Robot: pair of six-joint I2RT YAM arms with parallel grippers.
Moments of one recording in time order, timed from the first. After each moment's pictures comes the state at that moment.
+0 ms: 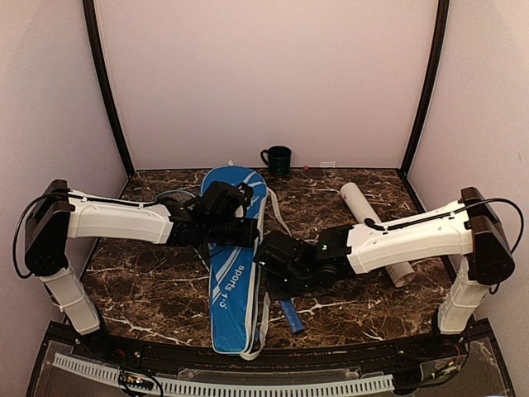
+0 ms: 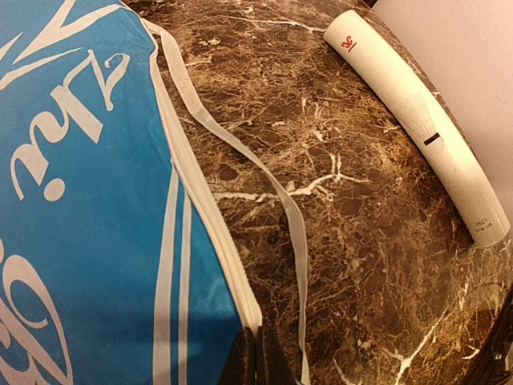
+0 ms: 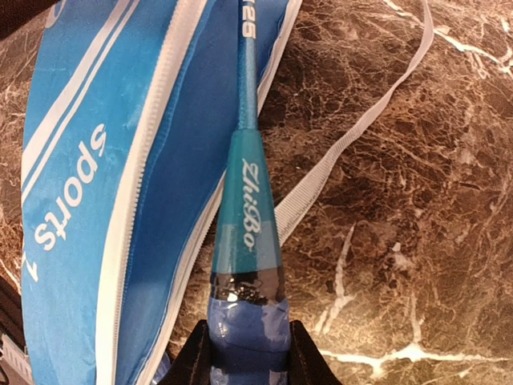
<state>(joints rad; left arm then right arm) -0.91 1.71 1.11 -0.11 -0.11 -0.55 1.27 1.75 1.23 -0.60 0.29 0.91</state>
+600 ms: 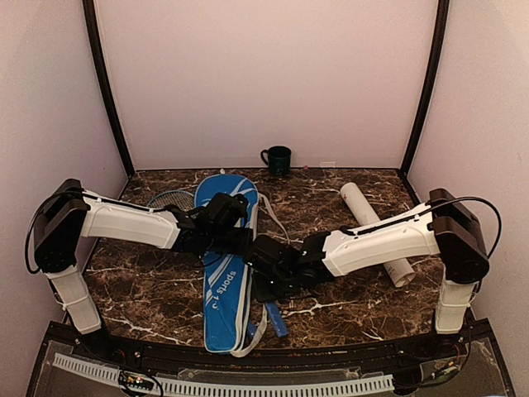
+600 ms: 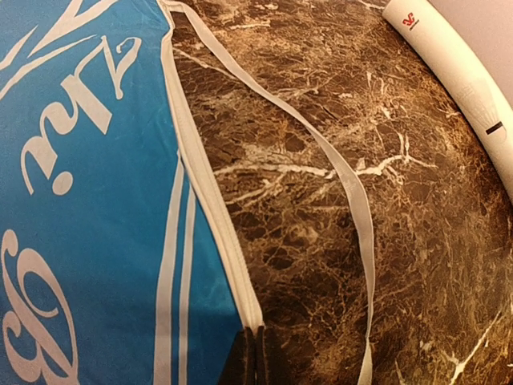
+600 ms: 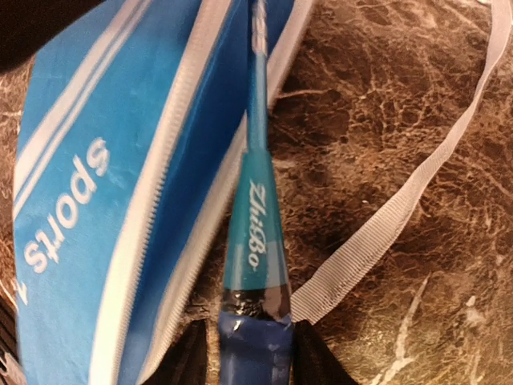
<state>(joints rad) -0.89 1.77 1.07 -0.10 -0.19 -0.57 1.23 1.91 1.27 -0.45 0.20 0.88</state>
